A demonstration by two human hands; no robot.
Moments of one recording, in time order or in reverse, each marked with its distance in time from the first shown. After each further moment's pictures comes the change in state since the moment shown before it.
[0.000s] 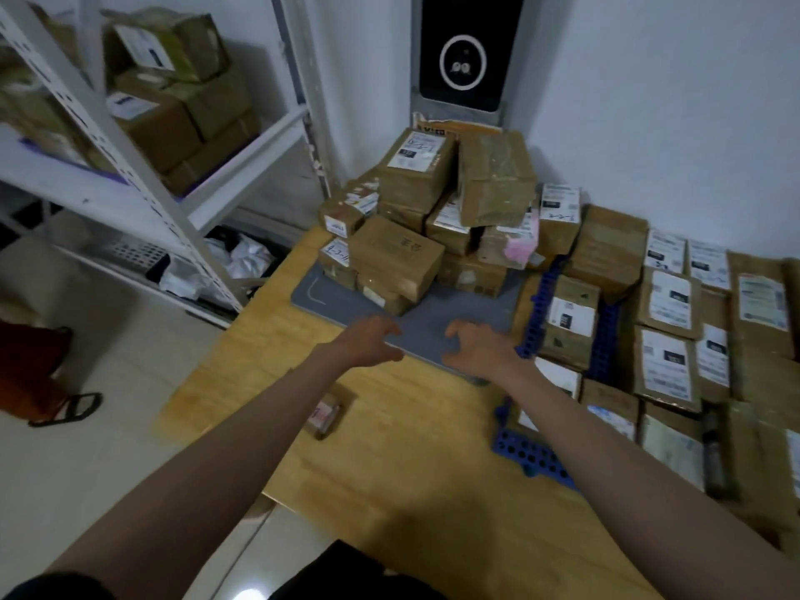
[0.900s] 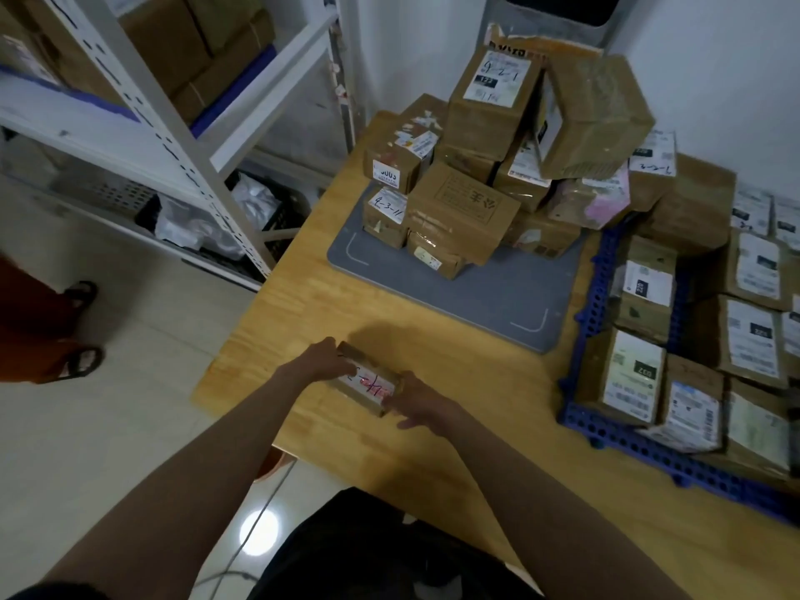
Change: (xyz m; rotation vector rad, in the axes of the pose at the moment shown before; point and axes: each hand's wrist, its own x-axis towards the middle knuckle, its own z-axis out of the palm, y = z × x) left_hand -0.018 -0.204 0.023 -0.168 -0.236 -0.437; right_hand 0.050 -0.150 0.179 0.816 -0.433 0.339
